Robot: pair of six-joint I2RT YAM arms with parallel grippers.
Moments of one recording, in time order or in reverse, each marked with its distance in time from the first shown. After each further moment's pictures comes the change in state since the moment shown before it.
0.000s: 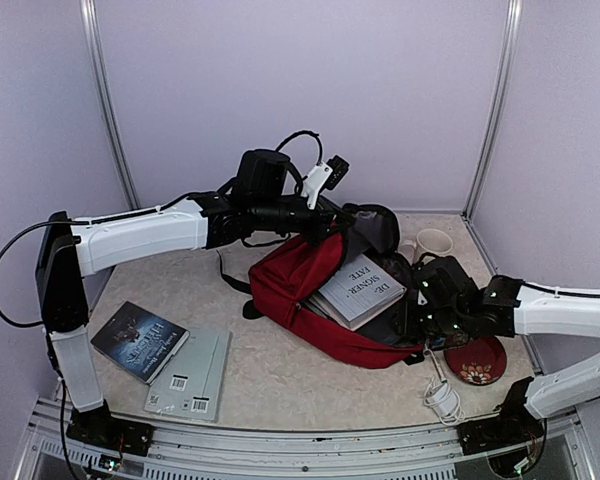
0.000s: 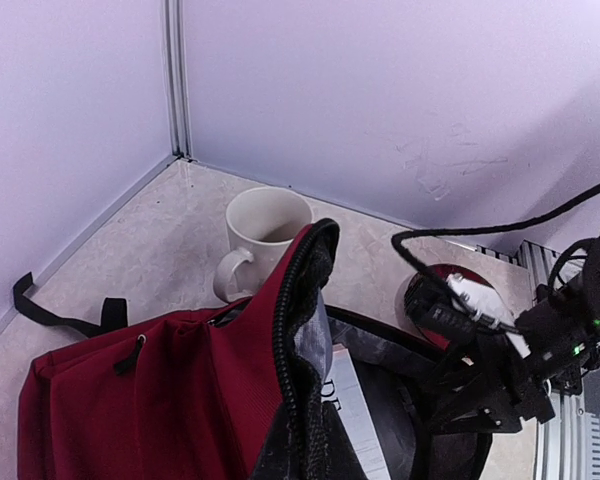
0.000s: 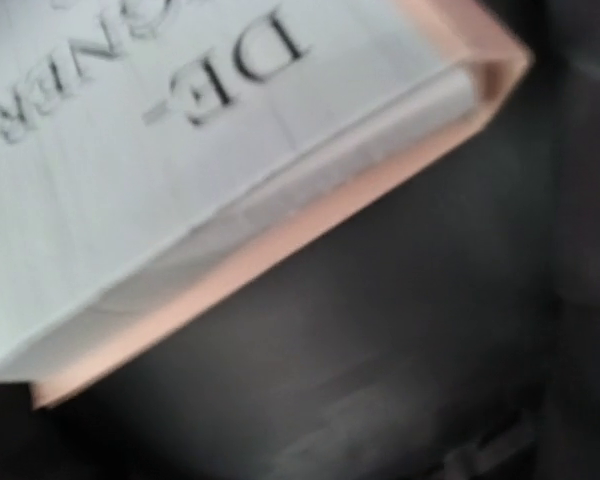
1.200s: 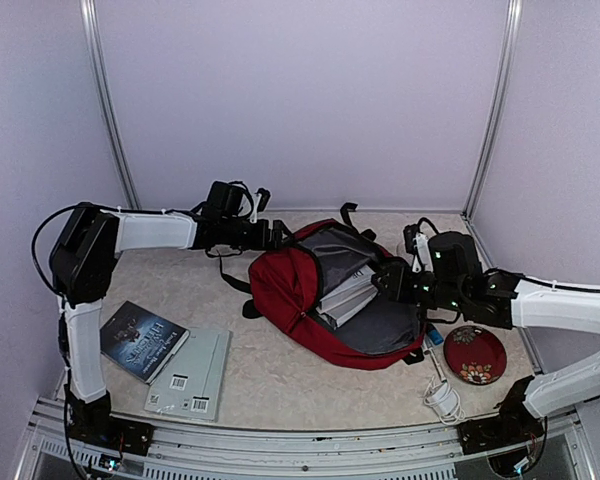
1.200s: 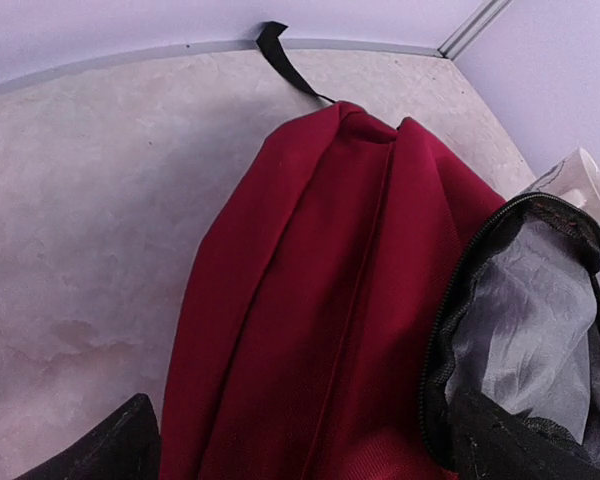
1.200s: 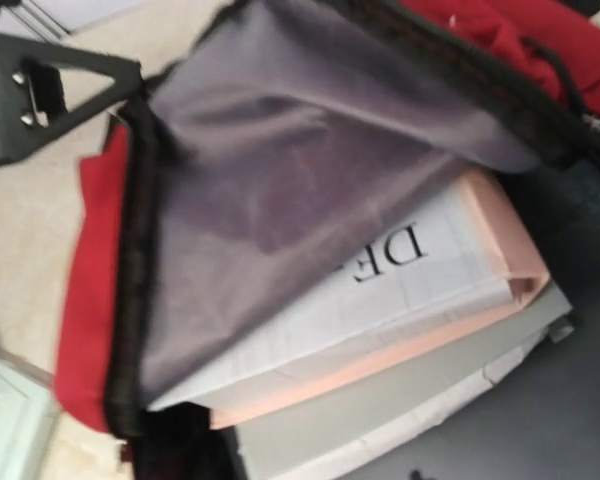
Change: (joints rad) left arm 0.345 0.164 -0.166 0.048 -0.047 -0.344; right arm -0.089 0.035 0.009 0.397 -0.122 -0.124
